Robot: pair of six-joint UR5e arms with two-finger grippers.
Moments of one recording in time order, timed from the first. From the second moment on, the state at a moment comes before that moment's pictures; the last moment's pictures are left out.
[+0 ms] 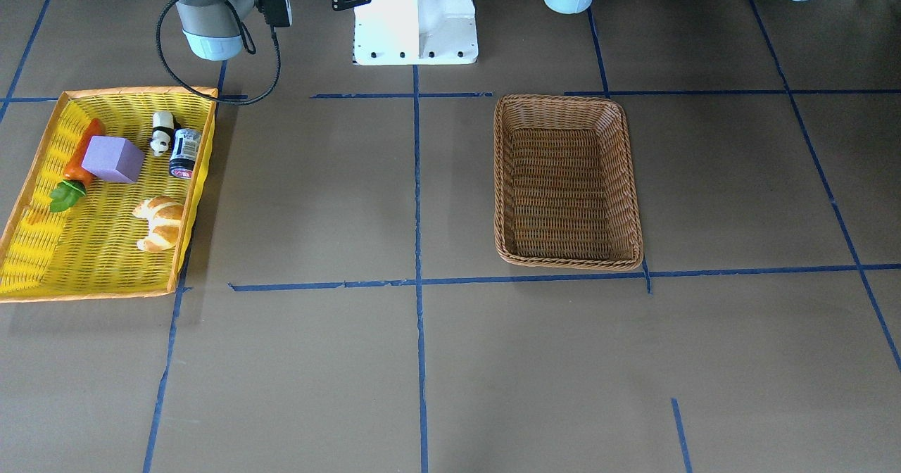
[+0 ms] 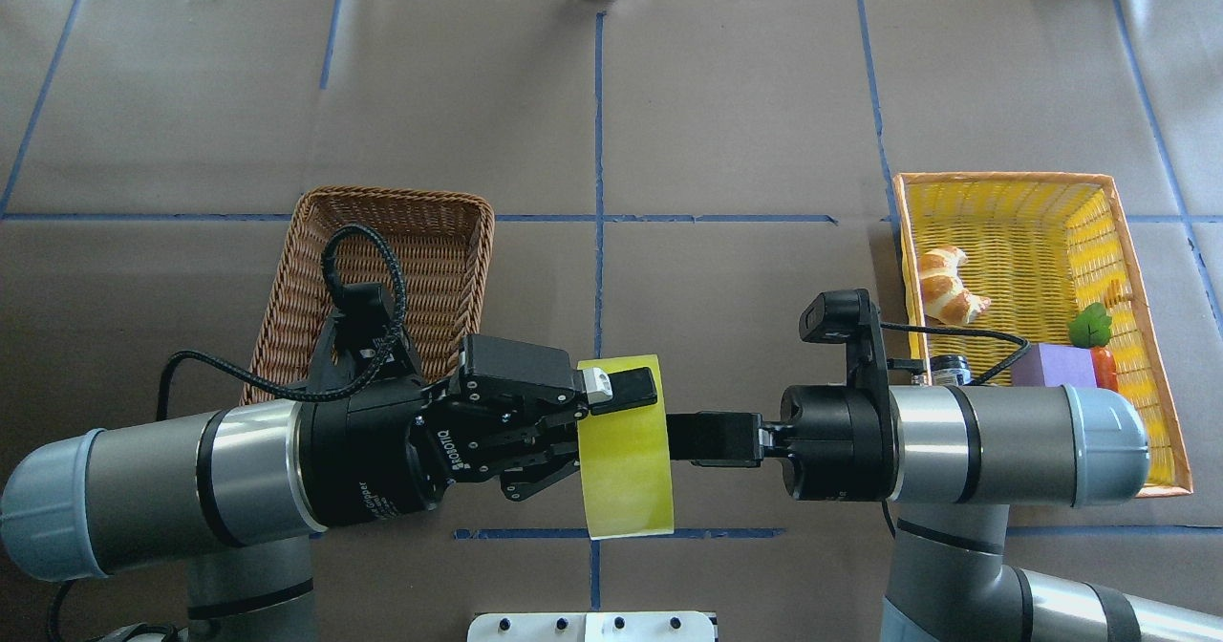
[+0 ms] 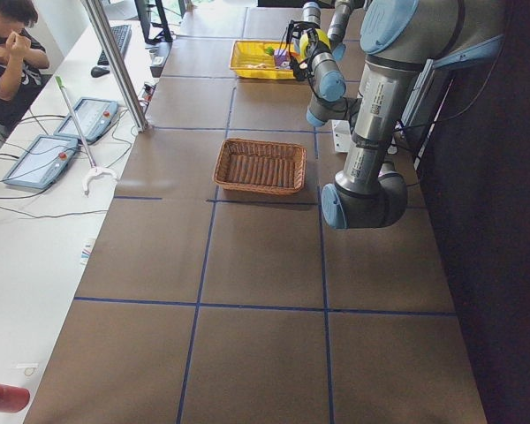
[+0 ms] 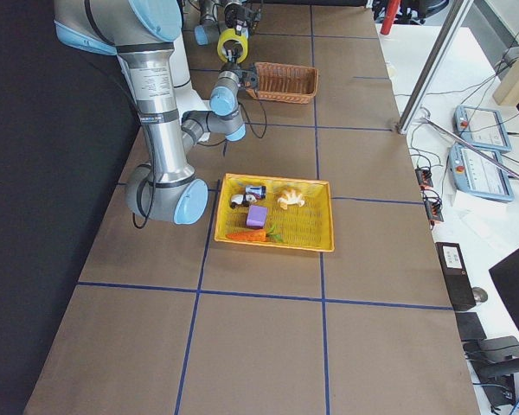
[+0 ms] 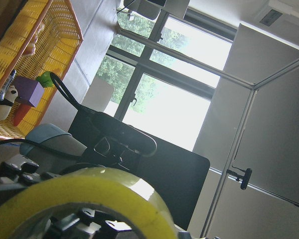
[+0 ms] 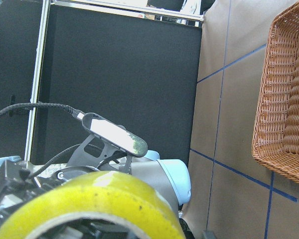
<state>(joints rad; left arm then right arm) -0.26 -2.02 -1.95 -3.12 -1.55 -2.13 0.33 -1.27 1.85 0.11 1.77 1.66</state>
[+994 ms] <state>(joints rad) -0.26 -2.01 -1.99 -3.12 -1.55 -2.13 0.34 -1.30 1.87 0.12 1.77 1.66</state>
